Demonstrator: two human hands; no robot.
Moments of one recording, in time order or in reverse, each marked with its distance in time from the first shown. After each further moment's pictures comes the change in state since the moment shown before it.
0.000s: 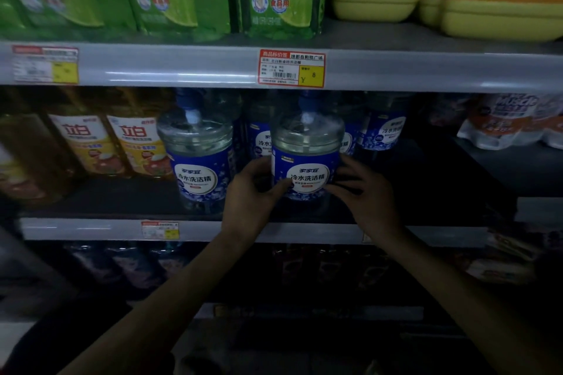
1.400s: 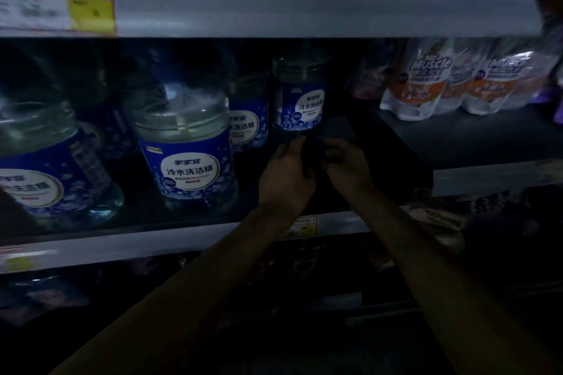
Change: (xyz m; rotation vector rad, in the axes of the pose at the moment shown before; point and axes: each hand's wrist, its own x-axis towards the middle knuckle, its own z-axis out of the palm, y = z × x) left_hand 0.032 0.022 0.229 0.392 -0.243 0.098; right_hand 0.058 0.098 -0.099 -0.173 0.159 0.332
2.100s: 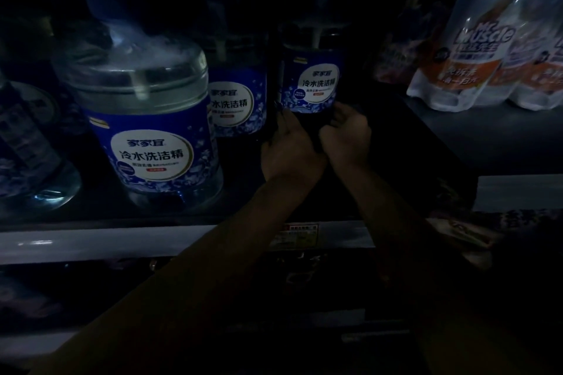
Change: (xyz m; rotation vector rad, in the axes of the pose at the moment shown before) left_hand 0.058 -0.013 0.039 0.131 -0.014 -0.164; right_hand 0.060 0.000 0.037 0.217 0.152 -0.051
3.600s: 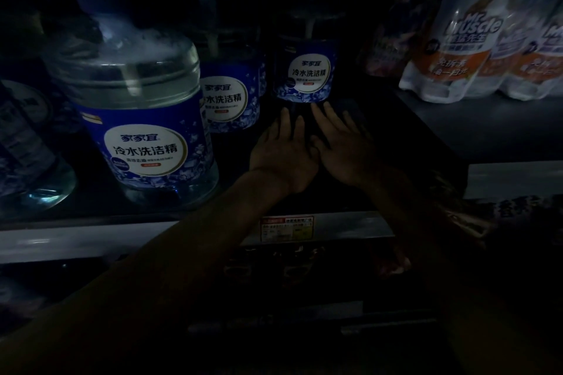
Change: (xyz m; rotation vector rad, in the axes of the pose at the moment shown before) left_hand -0.001 -0.013 -0.007 0.428 -0.255 0.142; right_hand 0.005 0.028 -0.032 -0.899 -0.468 -0.305
